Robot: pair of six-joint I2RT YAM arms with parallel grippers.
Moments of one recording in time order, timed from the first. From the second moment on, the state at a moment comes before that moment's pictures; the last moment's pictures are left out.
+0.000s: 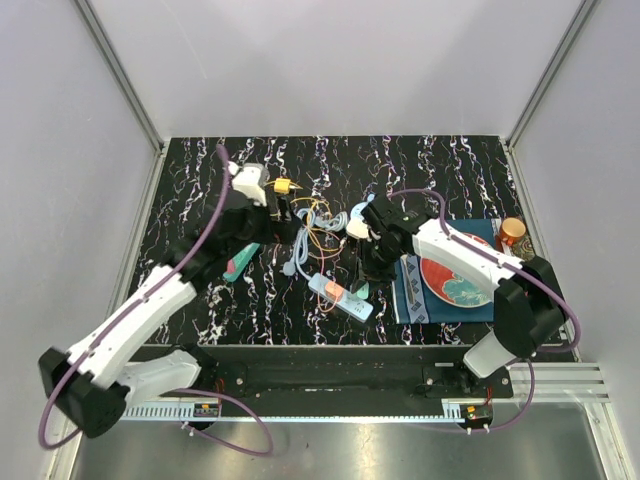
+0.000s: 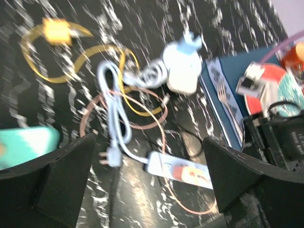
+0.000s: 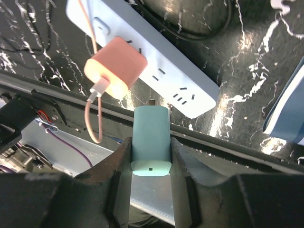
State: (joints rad) left arm -0.60 1.10 1.00 -0.39 -0.03 -0.43; right arm 0.65 1.55 1.18 -0.87 -0.32 0.67
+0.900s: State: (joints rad) left arm -0.60 0.69 0.88 -0.36 -0.67 -0.04; right arm 0.70 1.84 1.37 -1.06 -0.27 1.04
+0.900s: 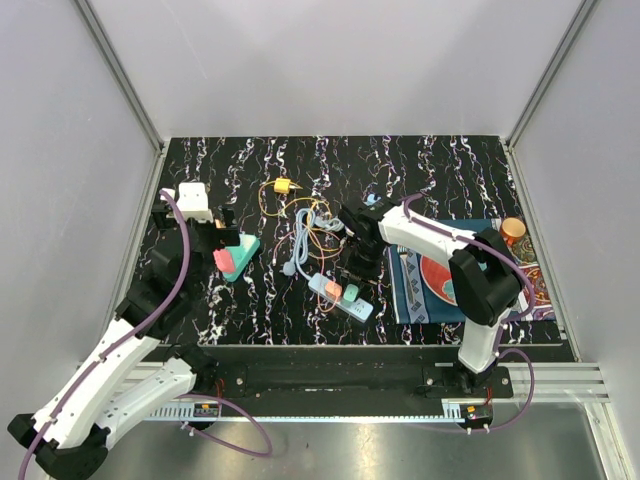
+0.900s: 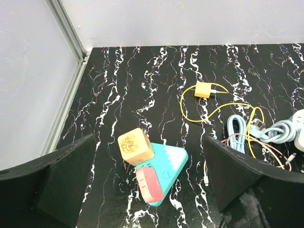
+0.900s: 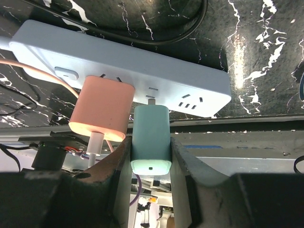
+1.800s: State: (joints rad) left arm -0.60 0.69 0.87 -0.36 -0.68 -0.03; right arm 0.69 1.85 1.35 -1.04 -0.26 1.10
